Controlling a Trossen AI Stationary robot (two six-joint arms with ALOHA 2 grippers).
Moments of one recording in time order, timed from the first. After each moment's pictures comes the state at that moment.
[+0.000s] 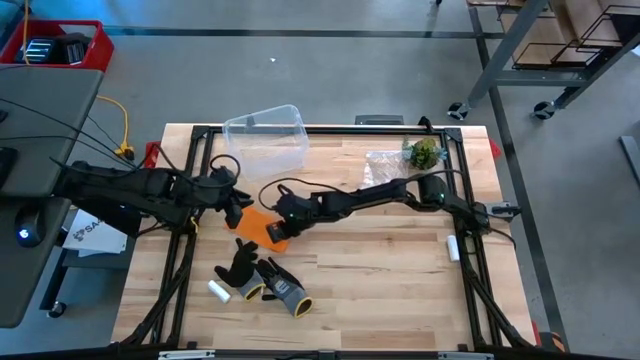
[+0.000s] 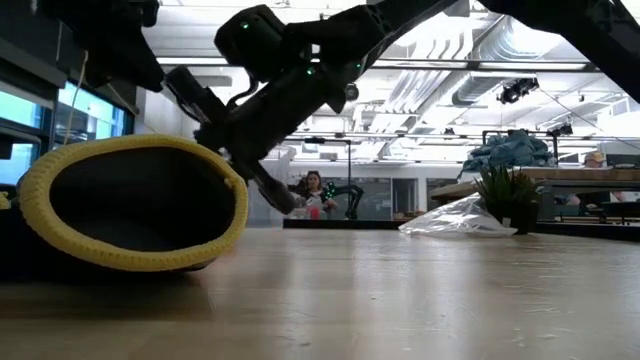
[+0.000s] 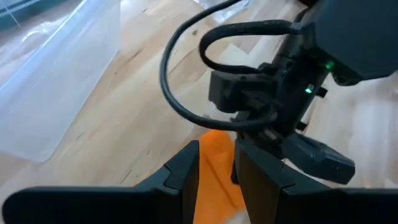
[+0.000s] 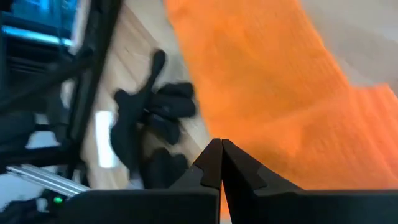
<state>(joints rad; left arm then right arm) -0.13 0.73 0.73 -0.74 -0.35 -0.68 0.02 2.36 1.78 -0.17 -0.19 1.06</state>
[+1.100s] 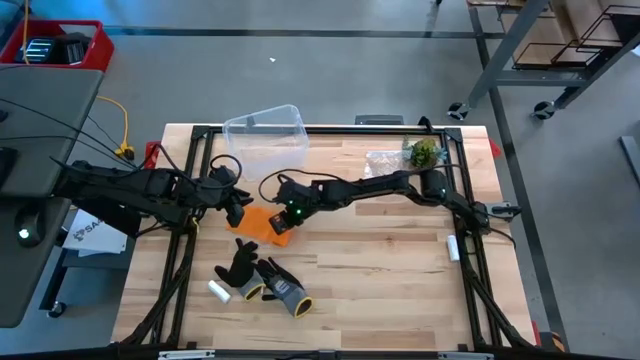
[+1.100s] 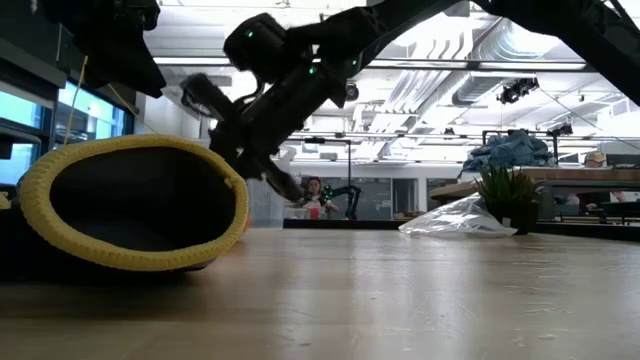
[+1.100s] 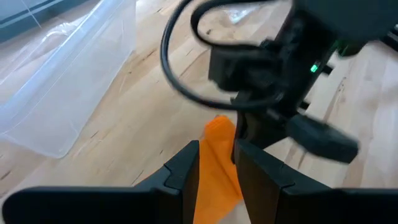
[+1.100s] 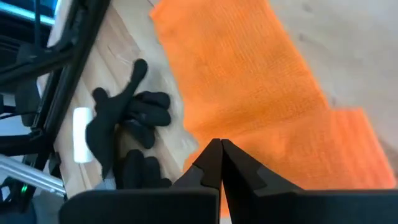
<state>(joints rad) -0.13 0.75 0.73 -0.76 -0.40 -0.69 -0.04 2.33 1.81 -0.28 -0.22 0.89</state>
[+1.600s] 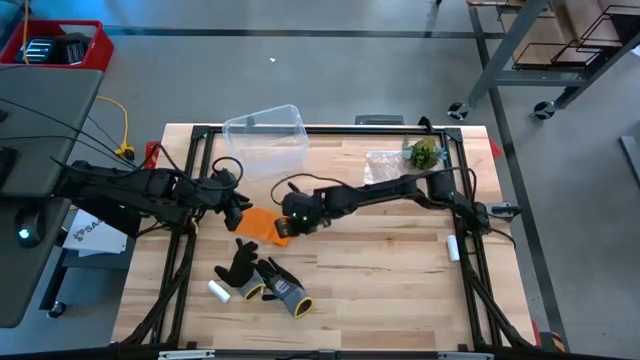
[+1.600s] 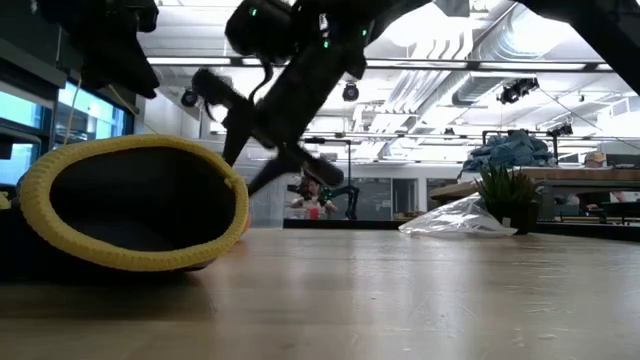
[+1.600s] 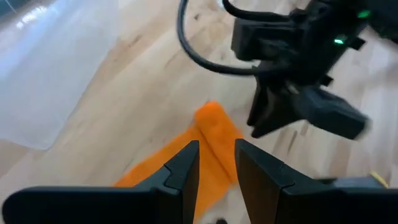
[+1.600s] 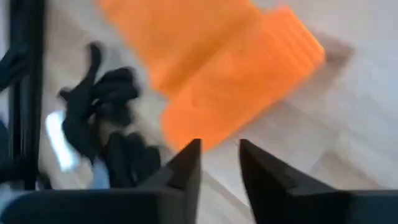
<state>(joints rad) -0.13 0.75 0.73 -0.78 -0.32 -0.68 0.01 2.27 1.79 -0.50 -0.12 1.20</state>
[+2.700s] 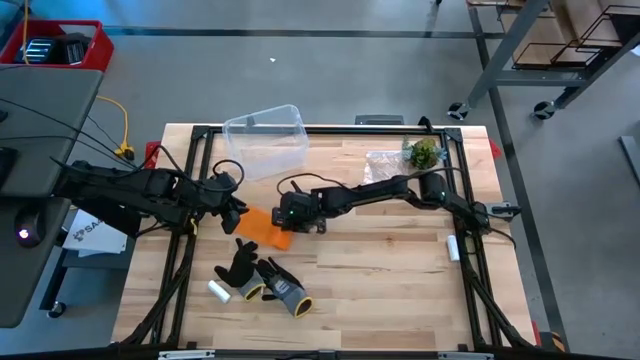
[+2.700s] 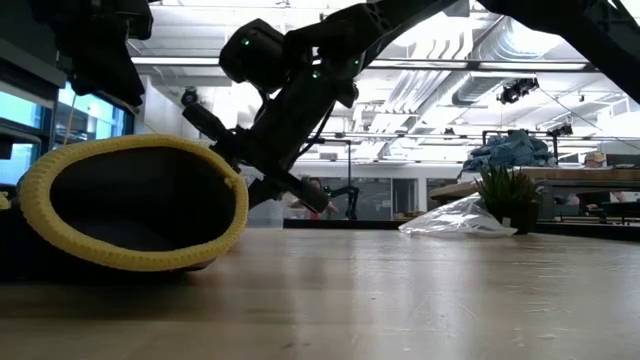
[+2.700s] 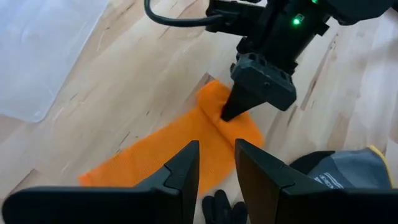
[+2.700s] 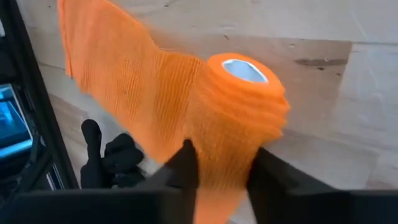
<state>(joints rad) -0.13 0.75 0.73 -0.84 -0.26 -0.70 -0.01 2.35 1.79 -0.40 -0.10 1.53</state>
